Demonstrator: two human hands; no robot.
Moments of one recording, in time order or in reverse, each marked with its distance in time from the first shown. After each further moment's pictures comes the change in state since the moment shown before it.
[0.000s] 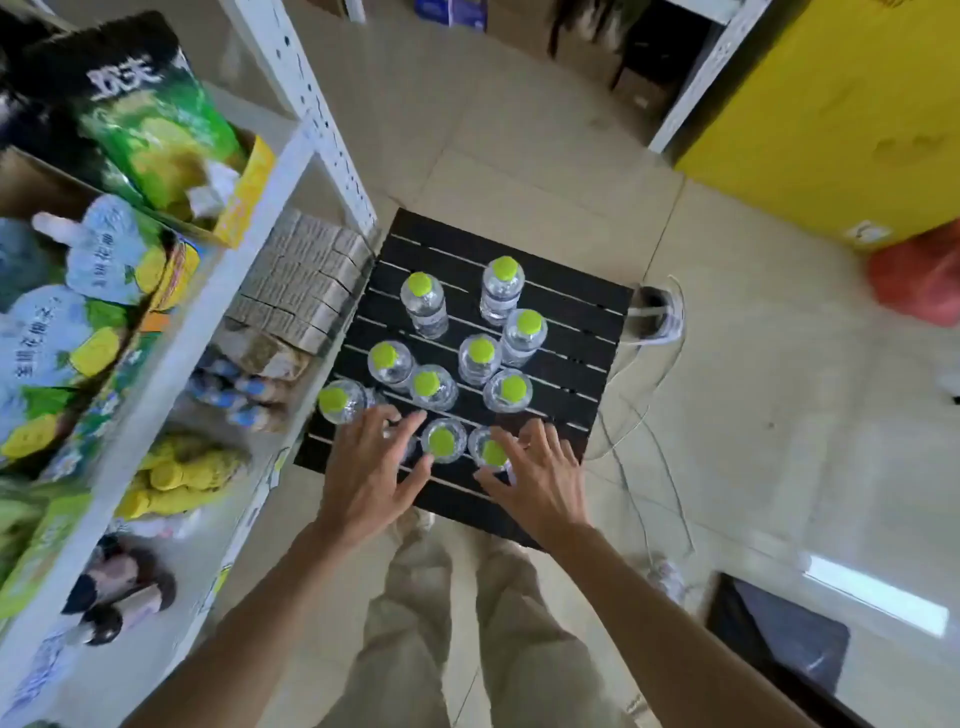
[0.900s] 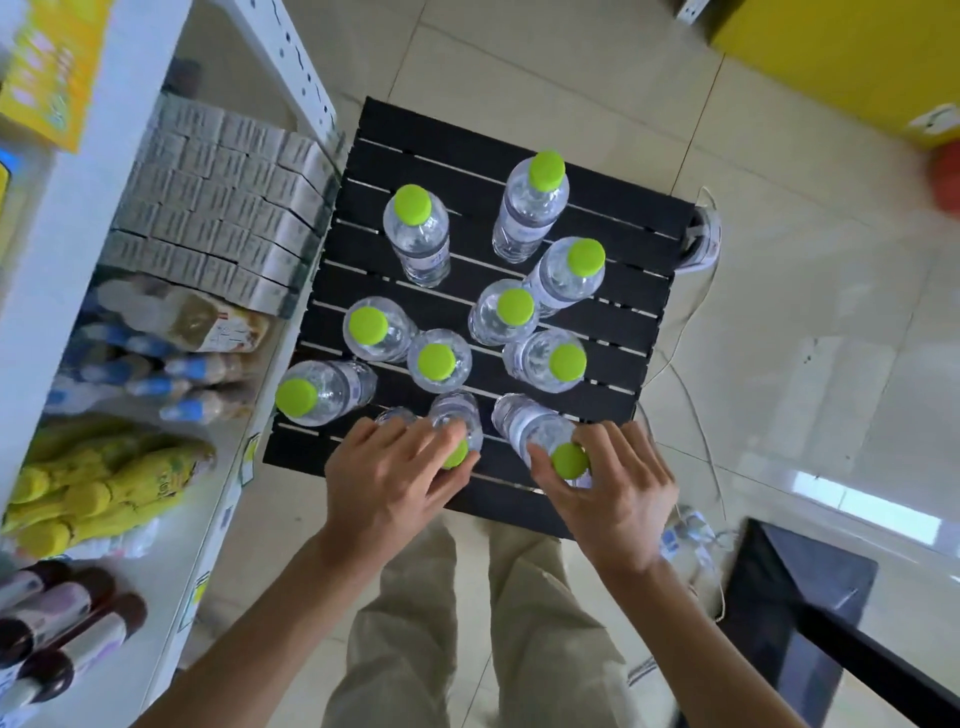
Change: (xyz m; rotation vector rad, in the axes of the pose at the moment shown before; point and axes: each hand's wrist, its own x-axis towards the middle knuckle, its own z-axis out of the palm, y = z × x) left_hand 0.021 -0.020 0.068 0.047 0.305 0.292; right_hand 0.009 0.002 0.049 -0.018 0.533 0.163
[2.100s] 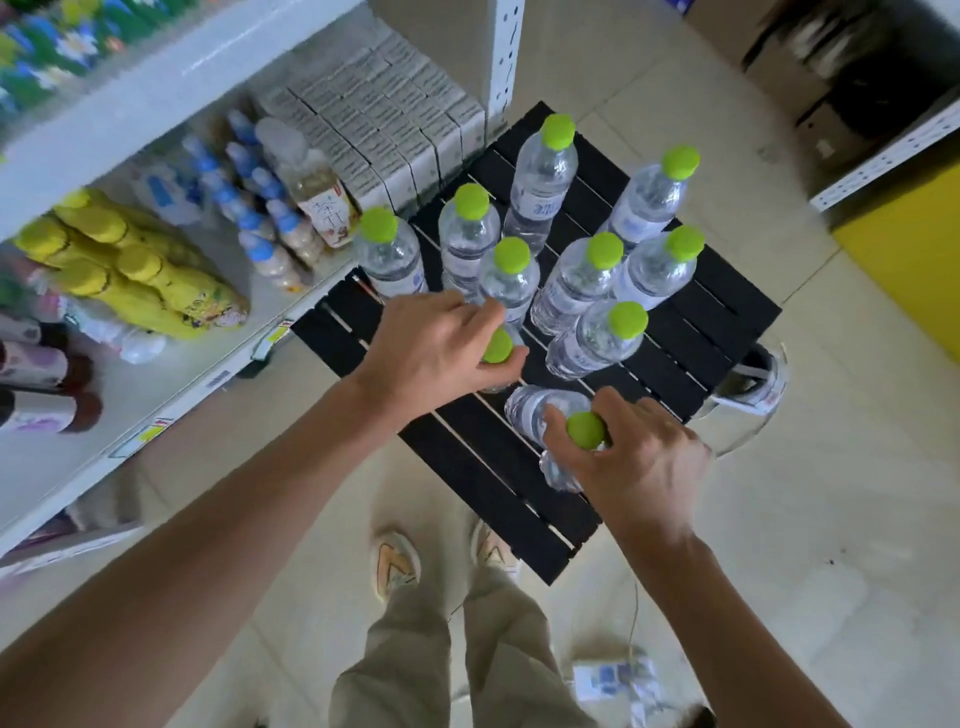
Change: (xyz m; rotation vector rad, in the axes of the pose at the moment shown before) left_hand -0.002 0.030 0.017 0.244 0.358 -0.118; right_hand 0.015 0.038 -0.002 0.081 -0.011 -0.446
